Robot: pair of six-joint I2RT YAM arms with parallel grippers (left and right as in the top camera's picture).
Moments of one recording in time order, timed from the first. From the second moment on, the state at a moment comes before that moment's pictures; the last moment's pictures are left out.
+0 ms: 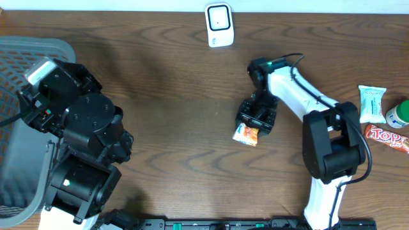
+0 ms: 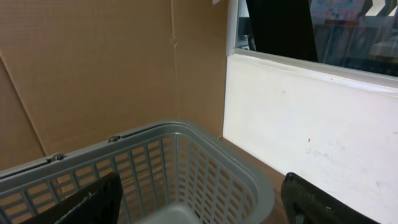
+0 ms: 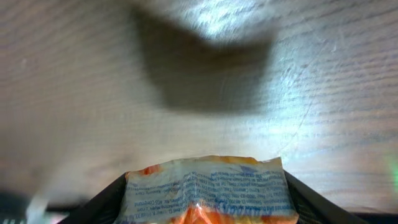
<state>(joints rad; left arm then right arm) -0.41 0.92 1.15 -0.34 -1.26 -0.14 0.32 2.08 1.49 -1.25 -0.40 0.63</state>
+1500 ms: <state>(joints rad) -0.41 0.92 1.15 -0.34 -1.26 -0.14 0.25 2.08 1.92 -0.96 -0.46 0.36</state>
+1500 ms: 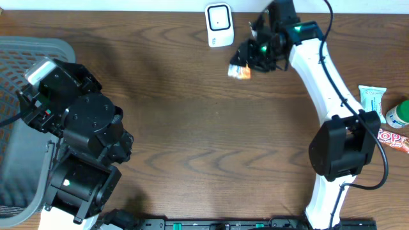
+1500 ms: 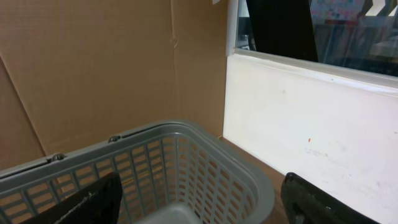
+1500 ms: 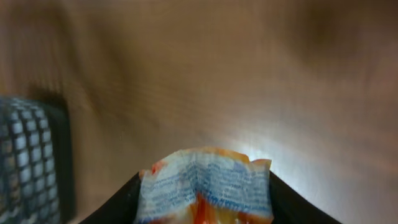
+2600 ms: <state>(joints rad) -0.41 0.92 1.15 -0.34 -1.26 -0.14 0.43 2.33 1.94 0.13 0.19 0.13</state>
